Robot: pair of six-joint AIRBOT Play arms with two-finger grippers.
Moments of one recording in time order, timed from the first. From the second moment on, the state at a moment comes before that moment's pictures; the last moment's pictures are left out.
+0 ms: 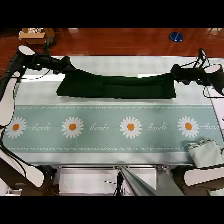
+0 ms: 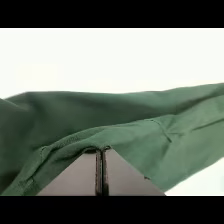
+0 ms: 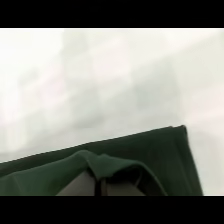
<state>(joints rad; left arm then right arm) 0.08 -1.92 1.73 0.76 -1.11 -1.27 -0.22 -1.67 1.28 -0.80 0.67 1.30</state>
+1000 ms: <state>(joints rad) 0.26 -1.93 1.77 0.79 -1.45 -1.30 -0.39 -1.59 1.28 -1.13 0.87 1.35</state>
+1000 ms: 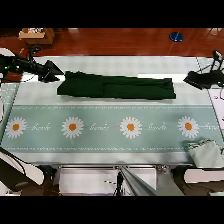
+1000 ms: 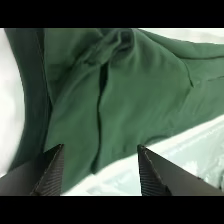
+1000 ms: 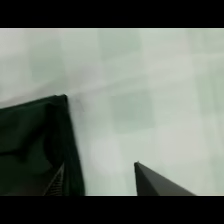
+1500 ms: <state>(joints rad) 0.23 -1.92 1.77 0.79 -1.47 -1.30 -0.42 -1.78 1.28 -0.74 1.02 1.28</state>
